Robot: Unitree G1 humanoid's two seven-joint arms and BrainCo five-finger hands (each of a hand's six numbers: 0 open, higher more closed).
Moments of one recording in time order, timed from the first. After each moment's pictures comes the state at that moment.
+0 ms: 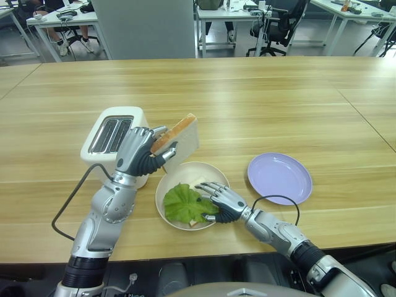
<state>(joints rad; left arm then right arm) -0.03 0.47 0.03 -0.27 0.61 -0.32 0.11 -0.25 -0.32 0.65 0.46 -0.95 -0.49 -0.26</state>
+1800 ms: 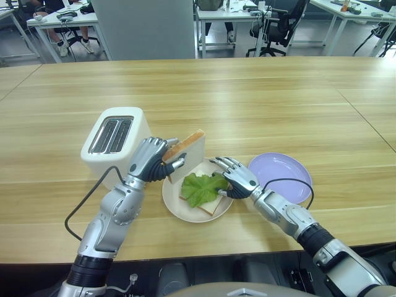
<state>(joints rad) -0.02 0.47 -0.04 -0.20 0.63 -0.32 0.05 -0.37 -0.39 0.62 0.46 -1.00 -0.36 -0.38</state>
